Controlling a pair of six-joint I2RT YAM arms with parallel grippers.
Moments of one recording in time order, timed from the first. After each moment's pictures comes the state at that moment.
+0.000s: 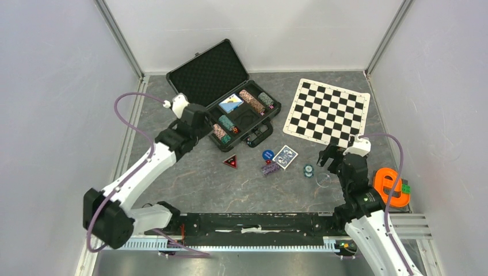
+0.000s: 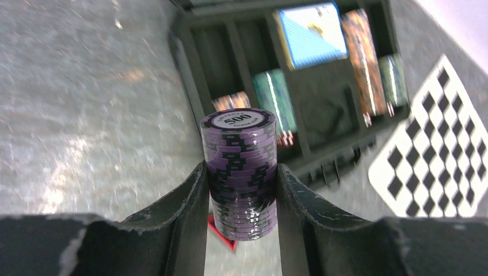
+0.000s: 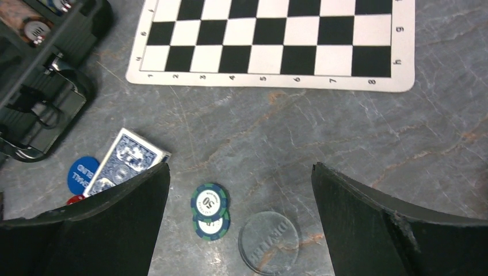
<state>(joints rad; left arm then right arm) -0.58 1.14 0.97 -0.52 -0.48 -0.91 0.27 0.38 0.34 -0.41 0.32 0.42</state>
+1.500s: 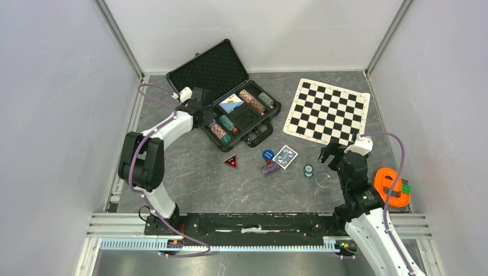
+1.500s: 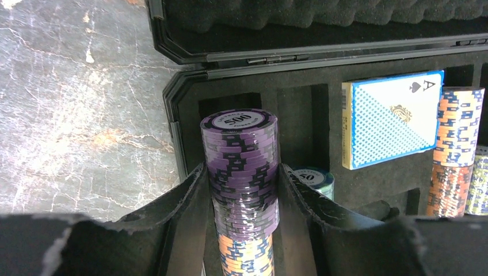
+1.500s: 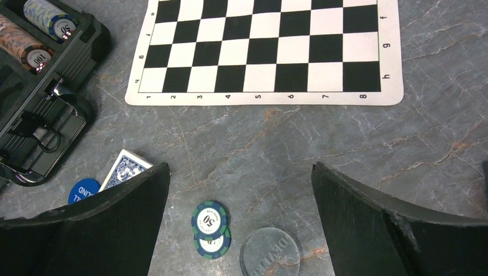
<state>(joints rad) -0.31 1.73 1.18 -0.35 -0.33 -0.94 0.27 0.41 0.33 -0.33 0.36 0.43</state>
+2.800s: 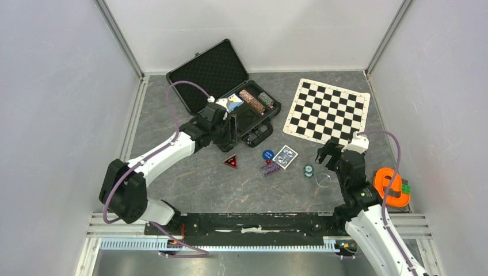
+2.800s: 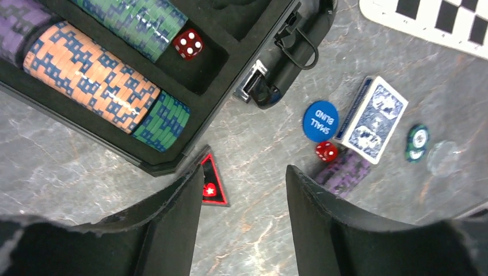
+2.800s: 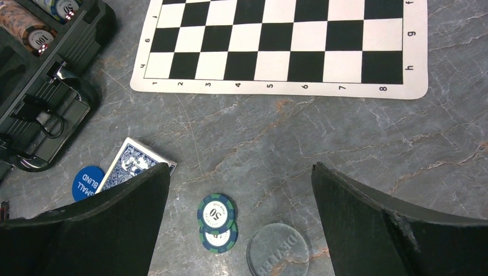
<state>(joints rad) -0.58 1.42 1.01 -0.38 0.01 -0.56 0.27 0.46 0.33 -0.31 0.31 0.44</state>
